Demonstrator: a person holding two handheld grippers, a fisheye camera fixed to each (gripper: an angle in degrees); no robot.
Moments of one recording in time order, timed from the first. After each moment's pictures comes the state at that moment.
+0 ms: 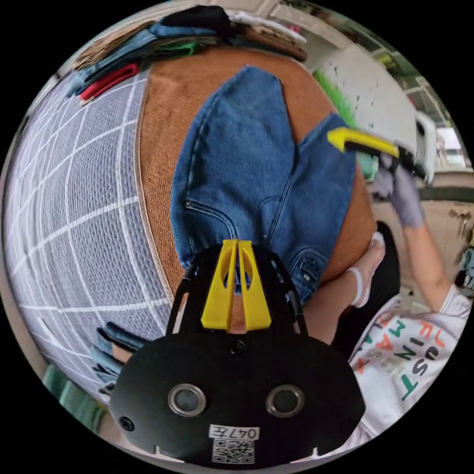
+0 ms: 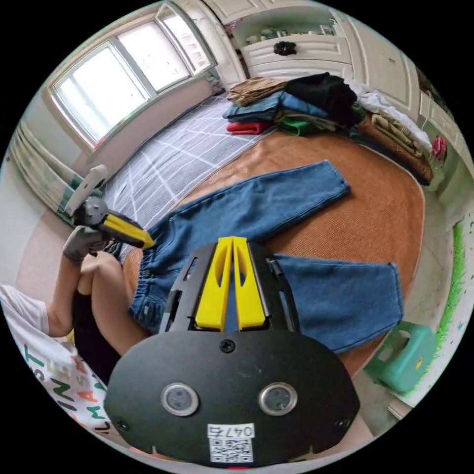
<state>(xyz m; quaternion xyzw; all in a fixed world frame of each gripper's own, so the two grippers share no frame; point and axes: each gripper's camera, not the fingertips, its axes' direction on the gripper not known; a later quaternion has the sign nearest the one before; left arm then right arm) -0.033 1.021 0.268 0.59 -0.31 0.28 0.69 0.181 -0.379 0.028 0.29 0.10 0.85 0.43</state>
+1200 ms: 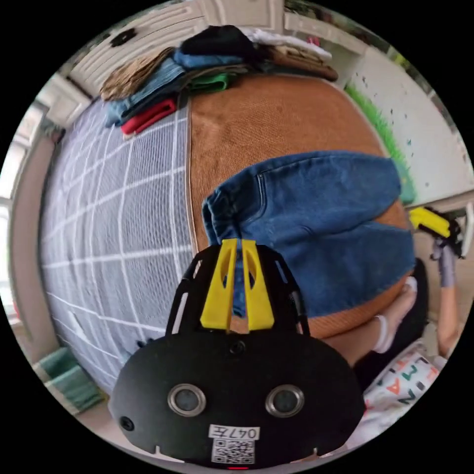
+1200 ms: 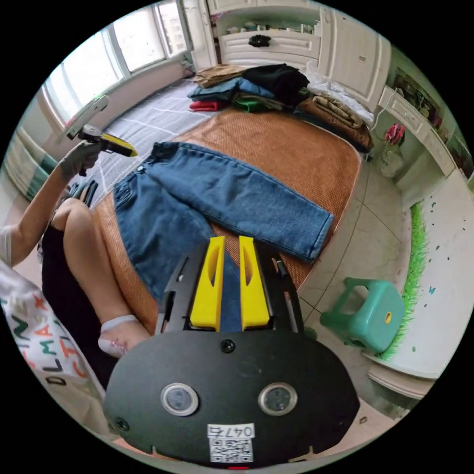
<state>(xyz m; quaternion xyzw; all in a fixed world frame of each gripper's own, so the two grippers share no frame) -0.102 0.965 0.201 0.70 -0.26 0.22 0.63 0.039 -0.507 0.026 0.20 0.12 0.87 0.43</state>
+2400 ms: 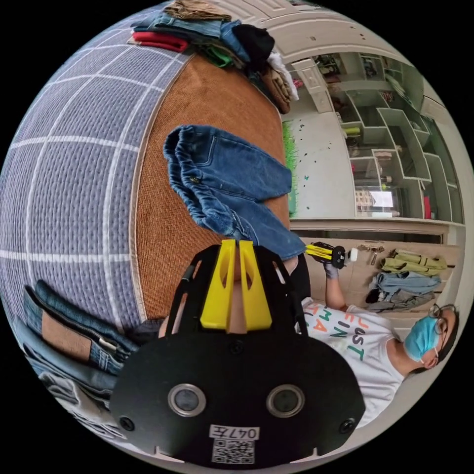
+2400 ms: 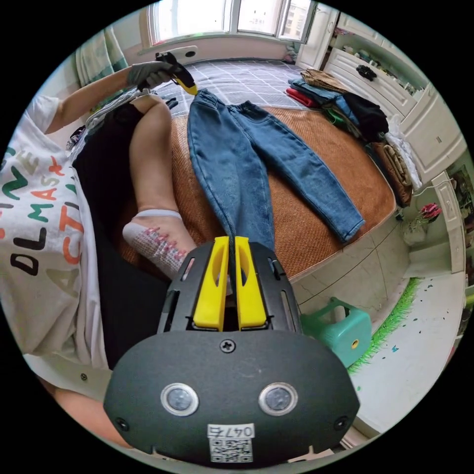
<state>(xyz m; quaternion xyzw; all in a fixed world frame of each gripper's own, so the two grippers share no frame) -0.479 0.668 0.168 0.59 0.01 0.42 0.69 -0.013 -0.675 -0.034 0.15 0.11 0.76 0.62</state>
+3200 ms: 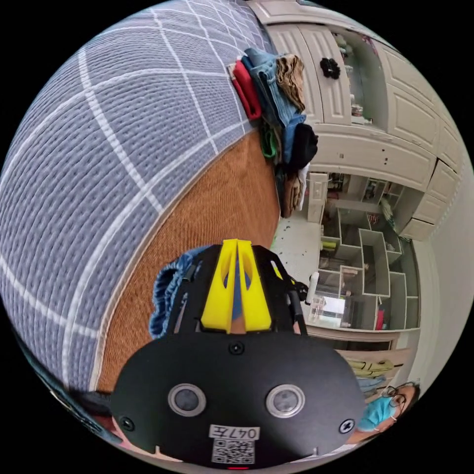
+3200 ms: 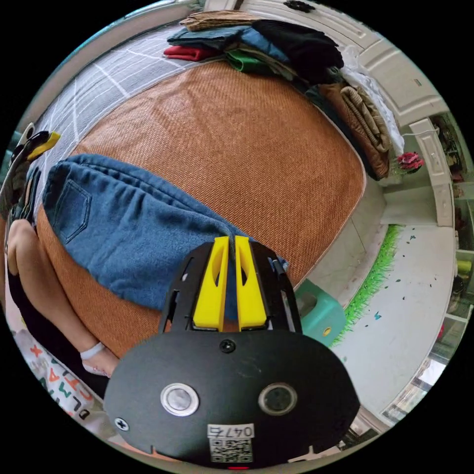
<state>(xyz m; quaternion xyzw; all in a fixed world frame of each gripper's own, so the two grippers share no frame) -0.545 0.536 0.083 0.66 0.31 0.33 0.60 0.170 -0.390 0.020 0.01 0.02 0.88 0.48</state>
